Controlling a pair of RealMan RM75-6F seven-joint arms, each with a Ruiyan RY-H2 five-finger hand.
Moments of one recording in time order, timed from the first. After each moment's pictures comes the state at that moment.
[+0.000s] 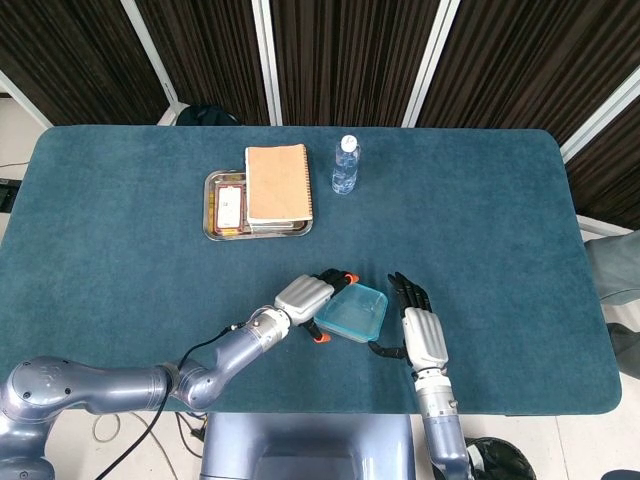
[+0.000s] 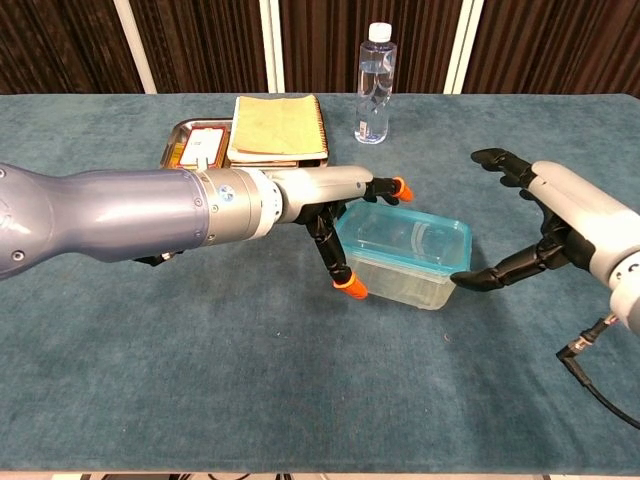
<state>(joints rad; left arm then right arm) -1.11 -1.76 -0.20 -1.37 0.94 0.64 0.19 0.34 -1.78 0.19 -1.74 -1.15 1.37 -0.31</state>
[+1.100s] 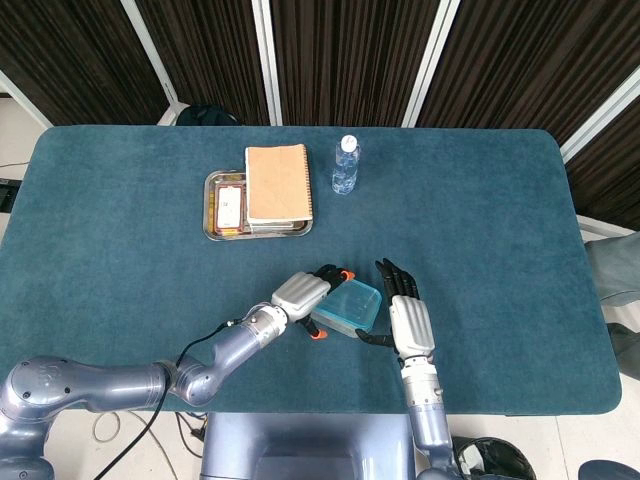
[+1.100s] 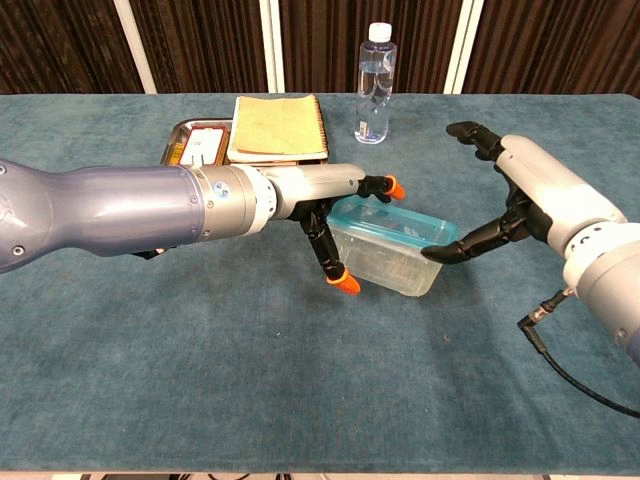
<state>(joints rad) -1.11 -1.75 -0.19 -1.35 0.96 0.63 0.16 0.39 -1.86 0.26 -1.66 -1.18 1.36 -0.32</state>
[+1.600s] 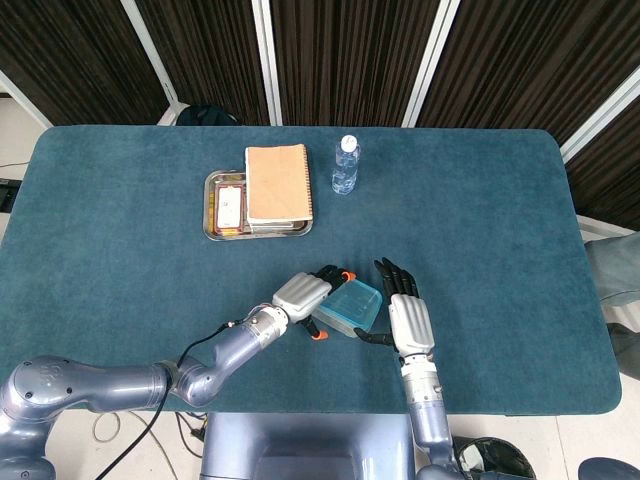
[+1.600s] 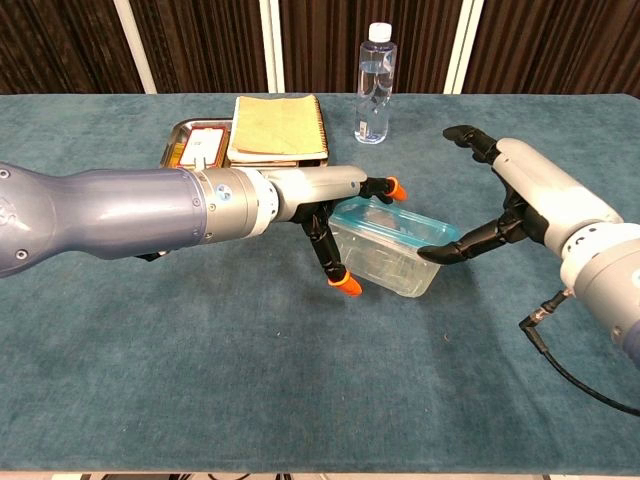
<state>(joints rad) -1.11 -1.76 -0.19 -1.34 0.95 0.63 0.16 0.40 -1.86 0.26 -1.64 -1.15 1.34 -0.35</state>
